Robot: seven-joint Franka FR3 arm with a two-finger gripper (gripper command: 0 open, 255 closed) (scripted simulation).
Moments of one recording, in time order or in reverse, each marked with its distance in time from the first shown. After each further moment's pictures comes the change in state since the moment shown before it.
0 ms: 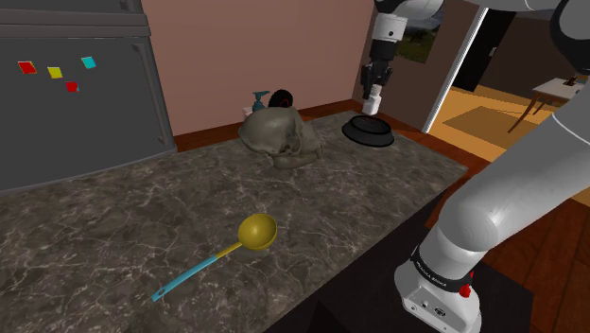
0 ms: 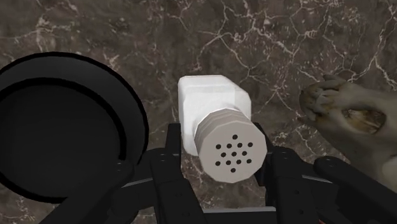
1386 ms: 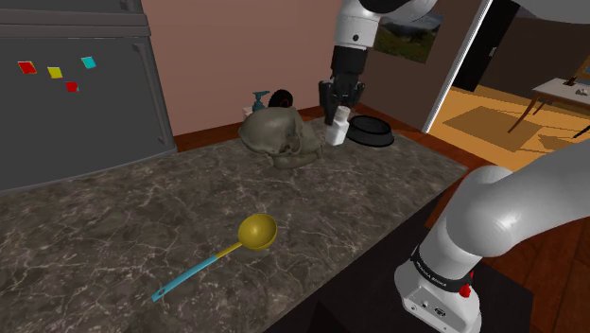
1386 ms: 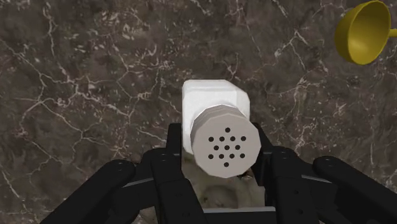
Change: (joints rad) arm 0.165 -0.333 0.373 -0.309 0.148 0.017 0.501
